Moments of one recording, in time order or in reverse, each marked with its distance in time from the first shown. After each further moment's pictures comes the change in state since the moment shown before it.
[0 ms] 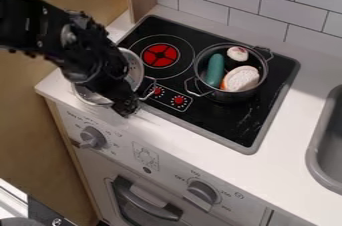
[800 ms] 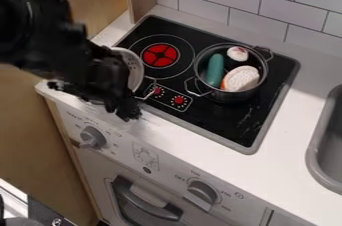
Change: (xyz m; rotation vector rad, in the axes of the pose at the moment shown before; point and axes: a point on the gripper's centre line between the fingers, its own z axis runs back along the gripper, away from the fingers) arm -0.006 -0.002 -0.017 0.078 -0.018 0.014
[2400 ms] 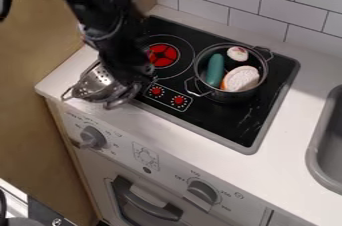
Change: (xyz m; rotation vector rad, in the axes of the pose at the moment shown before) arm 0.039 0.000 0.040 -0.121 0.131 0.038
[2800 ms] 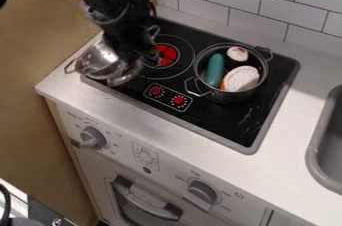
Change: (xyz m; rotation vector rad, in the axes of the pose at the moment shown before) arm 0.025 0.000 0.011 0.073 -0.105 -0.086
